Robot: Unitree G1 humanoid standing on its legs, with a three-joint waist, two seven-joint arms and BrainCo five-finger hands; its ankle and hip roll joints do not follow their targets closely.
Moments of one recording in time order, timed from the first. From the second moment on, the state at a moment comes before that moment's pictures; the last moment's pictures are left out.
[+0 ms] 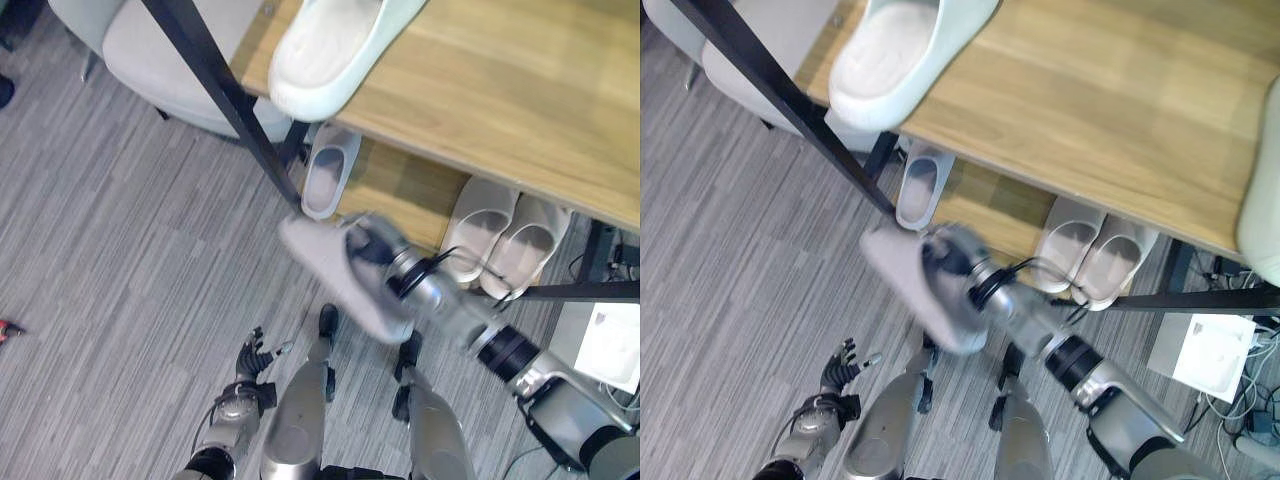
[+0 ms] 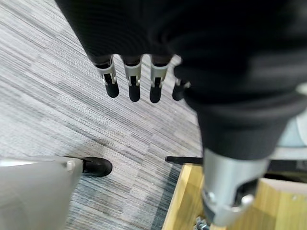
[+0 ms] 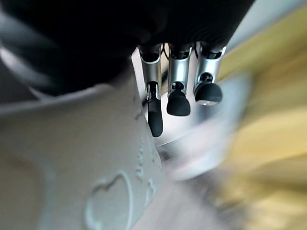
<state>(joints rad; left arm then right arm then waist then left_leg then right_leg) -0.14 0.26 -0.31 0.76 -0.46 -0.25 0.25 -0.75 -0.47 0.55 0.43 -0.50 -0.03 -0.33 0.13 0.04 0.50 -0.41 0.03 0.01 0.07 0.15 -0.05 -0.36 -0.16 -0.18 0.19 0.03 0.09</state>
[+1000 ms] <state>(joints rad) -0.20 0.36 -0.39 0.44 -0.59 -0.29 0.25 -1.35 -0.52 0.62 1.26 -0.39 0.07 -0.63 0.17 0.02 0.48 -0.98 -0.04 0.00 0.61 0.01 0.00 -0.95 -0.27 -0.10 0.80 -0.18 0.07</state>
